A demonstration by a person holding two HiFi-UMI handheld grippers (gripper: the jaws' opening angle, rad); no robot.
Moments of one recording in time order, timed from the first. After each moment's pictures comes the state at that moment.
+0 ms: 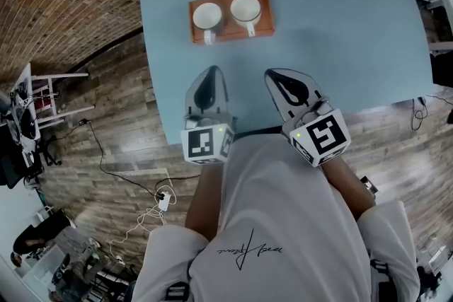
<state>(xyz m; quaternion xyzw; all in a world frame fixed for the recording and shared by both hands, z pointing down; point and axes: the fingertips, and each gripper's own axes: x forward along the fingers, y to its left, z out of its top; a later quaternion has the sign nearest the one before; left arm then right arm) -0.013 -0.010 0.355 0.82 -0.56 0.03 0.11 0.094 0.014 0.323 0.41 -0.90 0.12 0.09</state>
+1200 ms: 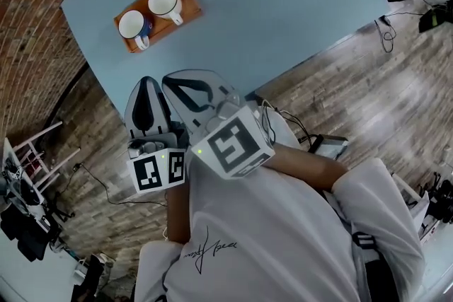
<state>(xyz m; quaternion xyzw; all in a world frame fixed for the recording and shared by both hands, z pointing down) -0.010 0.004 0.282 0.87 -0.48 0.01 0.11 0.023 0.022 0.269 0.46 -0.87 0.14 0.10</state>
